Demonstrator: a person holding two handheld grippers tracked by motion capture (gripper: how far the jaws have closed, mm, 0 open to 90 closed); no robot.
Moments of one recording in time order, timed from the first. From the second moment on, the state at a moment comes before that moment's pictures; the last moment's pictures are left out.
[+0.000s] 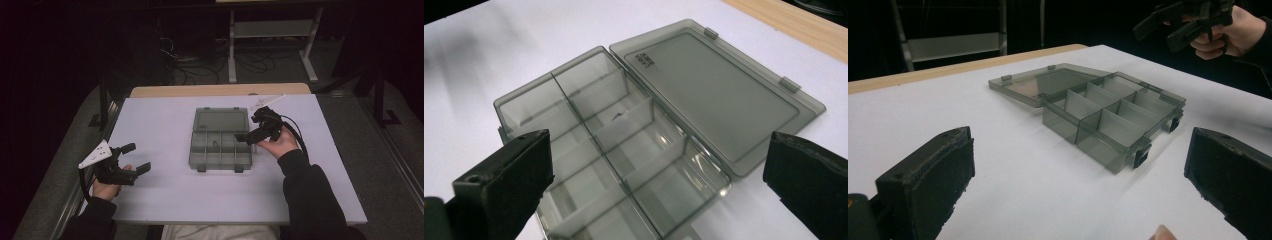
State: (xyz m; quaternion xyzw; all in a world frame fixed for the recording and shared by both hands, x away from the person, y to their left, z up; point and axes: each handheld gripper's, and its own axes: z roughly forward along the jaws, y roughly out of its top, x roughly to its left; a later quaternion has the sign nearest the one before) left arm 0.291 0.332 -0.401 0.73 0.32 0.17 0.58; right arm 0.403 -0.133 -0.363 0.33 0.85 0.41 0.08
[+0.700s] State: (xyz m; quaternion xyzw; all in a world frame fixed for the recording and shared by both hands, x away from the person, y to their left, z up) left arm 0.291 0.333 -0.401 0.73 0.32 0.17 0.58; right arm 0.380 -0.168 -0.368 0.35 0.83 0.43 0.09
